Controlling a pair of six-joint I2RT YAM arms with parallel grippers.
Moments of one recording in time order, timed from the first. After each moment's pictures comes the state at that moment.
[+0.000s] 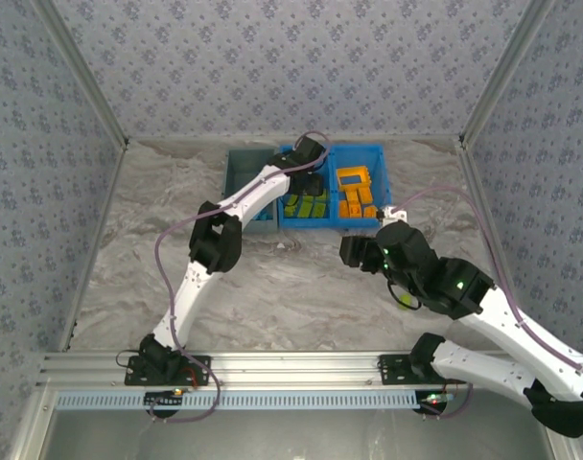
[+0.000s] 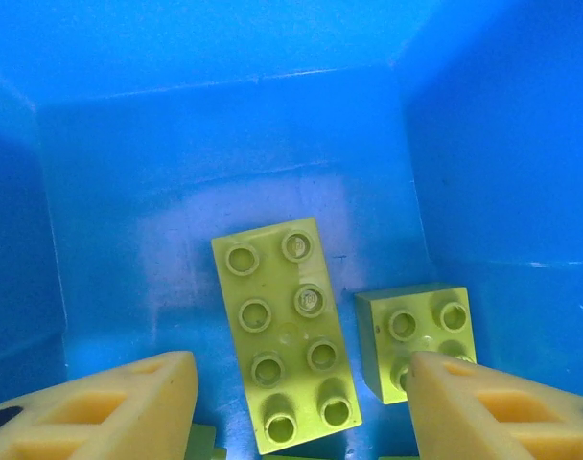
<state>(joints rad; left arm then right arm) -0.65 2.54 2.36 -0.82 -0.12 -0.47 0.87 0.83 1.02 -0.87 0.33 0.73</state>
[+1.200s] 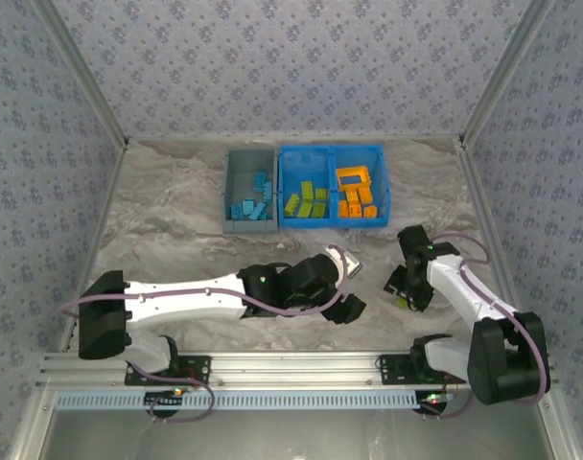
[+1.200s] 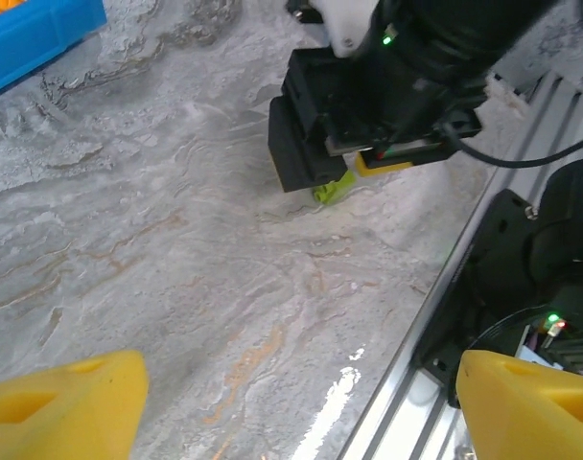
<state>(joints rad) -1.33 1.48 1.13 -0.31 -0.11 -0.45 0.16 1.20 0.64 -0.94 0.00 0.73</state>
